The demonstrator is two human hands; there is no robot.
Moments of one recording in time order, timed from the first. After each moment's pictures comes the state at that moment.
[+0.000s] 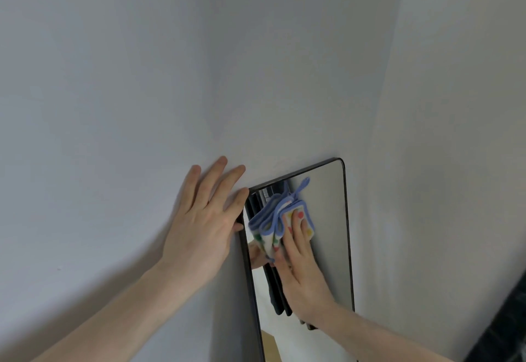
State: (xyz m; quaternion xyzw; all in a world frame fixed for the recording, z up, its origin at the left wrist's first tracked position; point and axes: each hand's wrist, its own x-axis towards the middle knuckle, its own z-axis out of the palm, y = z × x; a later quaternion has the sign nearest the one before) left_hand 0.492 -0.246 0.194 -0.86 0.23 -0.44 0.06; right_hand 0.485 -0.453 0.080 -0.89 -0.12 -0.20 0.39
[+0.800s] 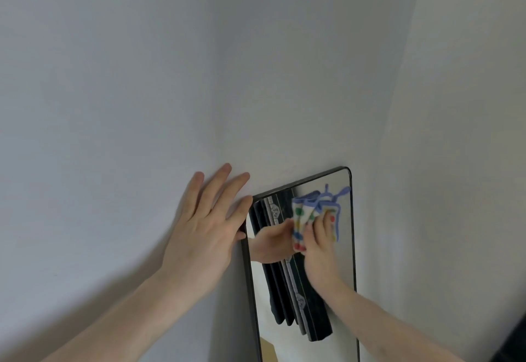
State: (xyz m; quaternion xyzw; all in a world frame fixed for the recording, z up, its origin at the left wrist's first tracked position) left_hand 0.495 -0.249 0.193 -0.86 0.22 -0.44 0.07; right_hand 0.542 -0.488 0.089 -0.87 -0.02 -0.26 0.41
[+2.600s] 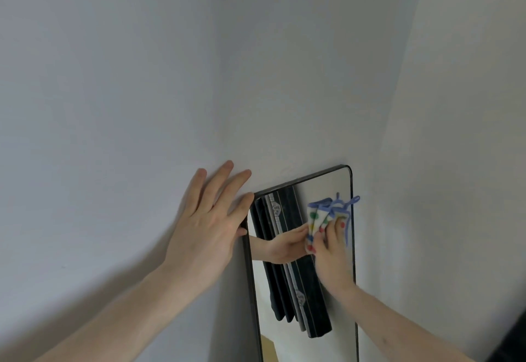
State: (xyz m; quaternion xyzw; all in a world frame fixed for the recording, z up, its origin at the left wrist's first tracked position) left_hand 0.492 -0.247 0.194 -0.86 0.22 -0.45 0.07; right_hand 0.546 -0.518 0.073 -0.85 0.08 -0.22 0.47
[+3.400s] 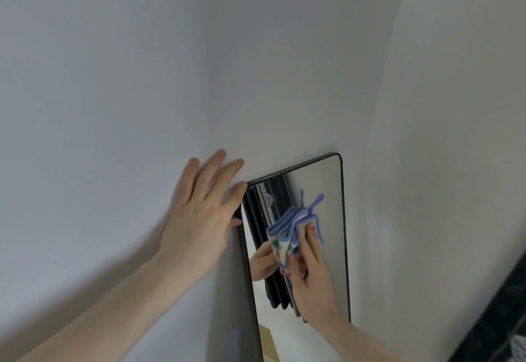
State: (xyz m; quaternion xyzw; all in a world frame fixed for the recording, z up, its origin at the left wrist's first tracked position) left_hand 0.492 -0.247 0.194 -0.86 0.23 -0.44 0.07; right_hand 0.500 -0.481 0.015 -0.84 -0.07 -0.30 0.45
